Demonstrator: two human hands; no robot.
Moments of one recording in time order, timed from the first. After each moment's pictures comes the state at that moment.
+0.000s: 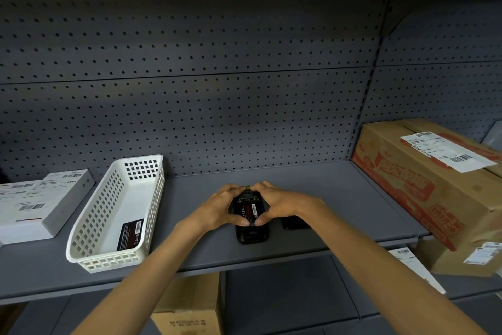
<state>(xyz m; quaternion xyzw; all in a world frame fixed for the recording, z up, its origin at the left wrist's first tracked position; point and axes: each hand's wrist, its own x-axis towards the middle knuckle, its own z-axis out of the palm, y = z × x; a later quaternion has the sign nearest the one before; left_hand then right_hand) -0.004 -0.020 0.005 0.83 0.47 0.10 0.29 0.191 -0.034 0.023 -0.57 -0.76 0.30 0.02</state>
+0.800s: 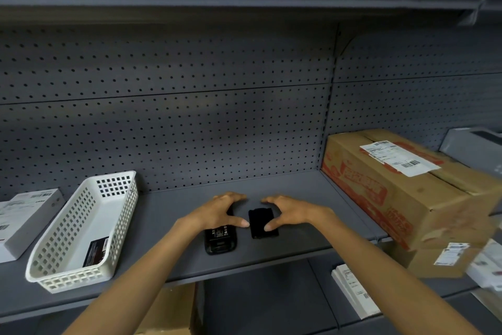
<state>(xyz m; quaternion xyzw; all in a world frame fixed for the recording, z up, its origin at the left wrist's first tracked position) 0.060 -0.017 0.021 0.86 0.44 0.04 0.24 0.286 -0.057 0.020 -0.62 -0.73 0.30 0.03</state>
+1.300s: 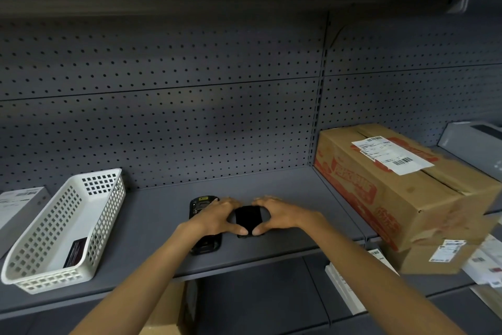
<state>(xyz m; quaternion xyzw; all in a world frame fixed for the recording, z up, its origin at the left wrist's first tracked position) 0.094 -0.018 -0.004 0.86 0.46 -0.02 0.21 0.301 -0.052 -0.004 -0.59 -0.75 0.30 0.04</state>
